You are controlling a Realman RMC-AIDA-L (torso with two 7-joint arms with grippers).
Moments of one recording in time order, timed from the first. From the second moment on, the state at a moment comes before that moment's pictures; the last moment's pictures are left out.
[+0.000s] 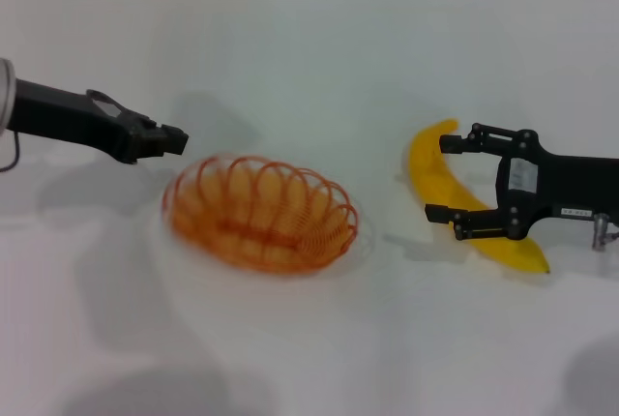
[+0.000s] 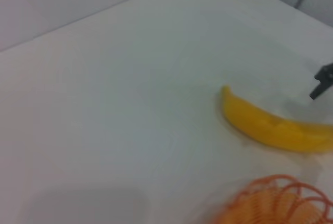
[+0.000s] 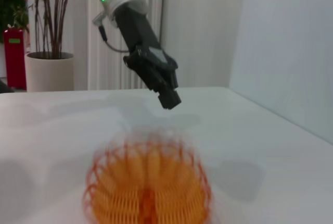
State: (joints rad) left arm -0.74 -2.04 0.76 0.92 2.39 1.59 -1.94; right arm 0.54 1.97 -0.28 -0.37 -2.31 -1.62 0.77
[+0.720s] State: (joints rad) left arm -0.78 -2.04 0.77 0.77 2.40 1.46 -1.98; right arm 0.54 1.98 -0.28 -0.37 -2.30 -1.62 0.77
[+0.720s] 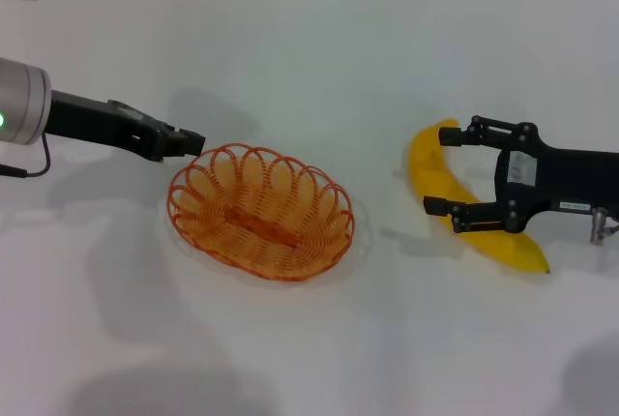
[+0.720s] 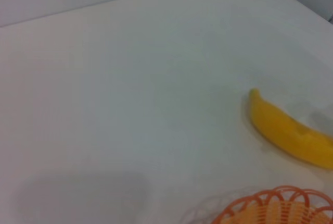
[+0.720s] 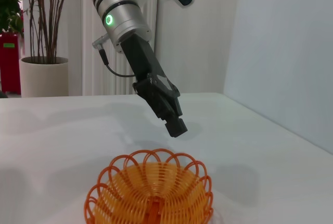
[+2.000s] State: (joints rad) left arm -0.64 -2.04 0.75 0.87 2.13 1.45 -1.68; right arm 0.53 1.97 -0.28 -0.37 -2.30 -1.62 0.77
